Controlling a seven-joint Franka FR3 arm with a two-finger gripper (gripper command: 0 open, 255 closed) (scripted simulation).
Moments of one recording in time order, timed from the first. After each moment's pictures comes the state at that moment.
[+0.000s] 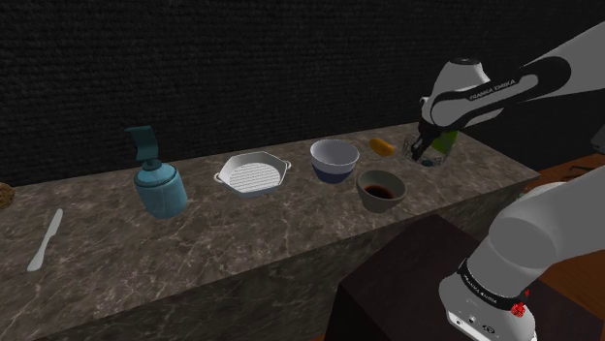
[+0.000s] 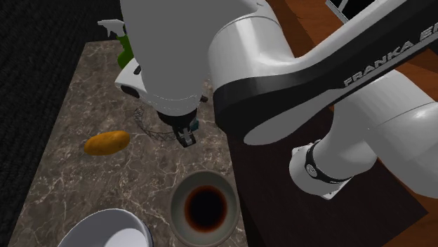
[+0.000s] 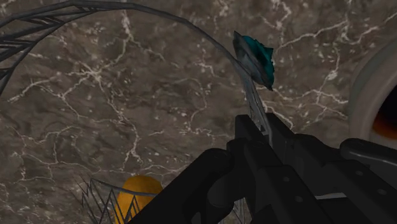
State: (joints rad) arm -0.13 -0.46 -0.41 -2.73 -0.37 2.45 -0.30
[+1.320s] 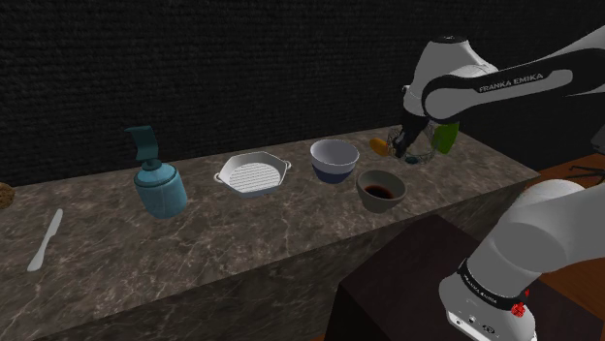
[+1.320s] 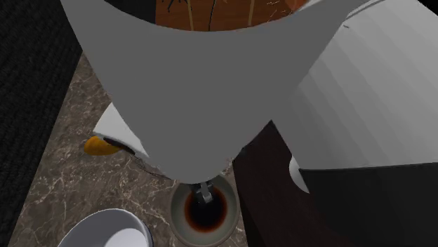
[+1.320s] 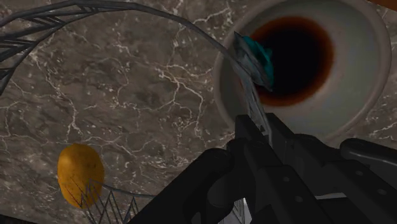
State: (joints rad) arm -0.02 -0.65 -0.16 -2.74 -0.27 2.22 -0.07
